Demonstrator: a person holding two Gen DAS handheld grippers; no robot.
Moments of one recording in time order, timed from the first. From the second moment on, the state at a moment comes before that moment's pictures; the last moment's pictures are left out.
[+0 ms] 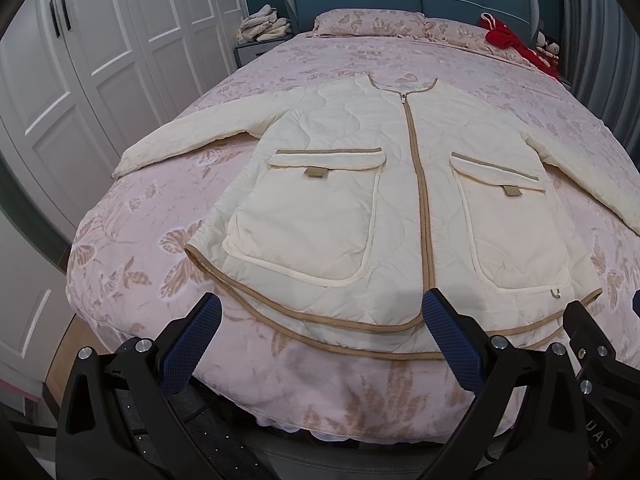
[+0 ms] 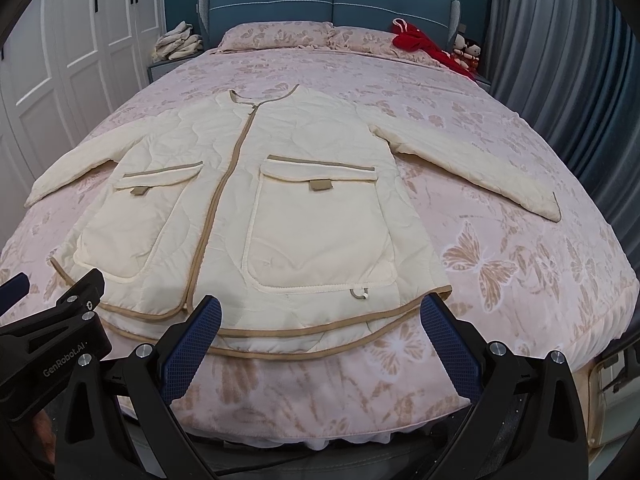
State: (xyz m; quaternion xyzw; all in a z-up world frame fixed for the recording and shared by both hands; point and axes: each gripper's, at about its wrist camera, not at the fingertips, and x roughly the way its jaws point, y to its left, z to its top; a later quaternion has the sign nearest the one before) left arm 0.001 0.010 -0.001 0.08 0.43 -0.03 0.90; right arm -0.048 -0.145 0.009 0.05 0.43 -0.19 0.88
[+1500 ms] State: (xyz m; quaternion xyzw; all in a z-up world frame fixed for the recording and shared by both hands) left arm 0.138 0.037 -0.029 -0.04 0.47 0.04 0.88; right arm -0.031 -0.553 -0.062 0.33 0.29 -0.44 0.78
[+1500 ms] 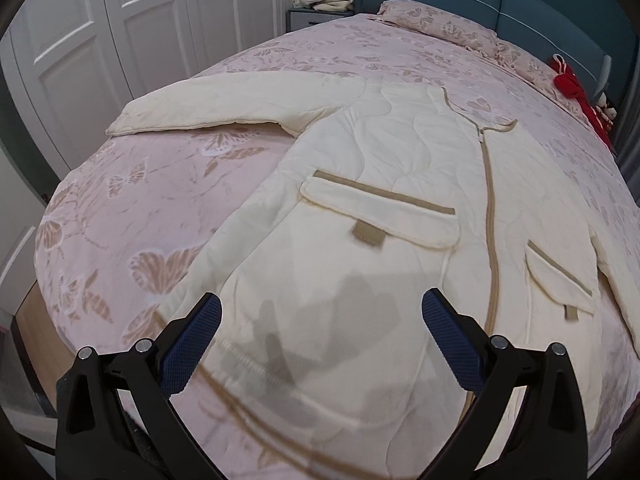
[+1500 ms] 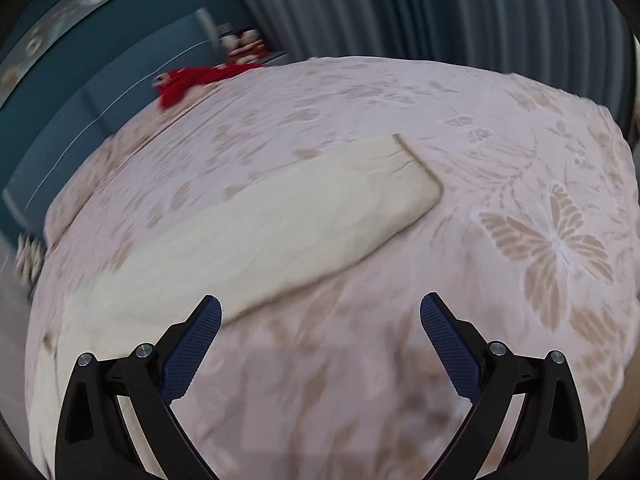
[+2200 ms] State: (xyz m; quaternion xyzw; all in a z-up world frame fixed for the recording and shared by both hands) left arm 0.178 0.027 -0.054 -0.04 0.47 0.05 0.88; right arm 0.070 -0.549 -0.023 0.25 0.25 -0.37 0.86
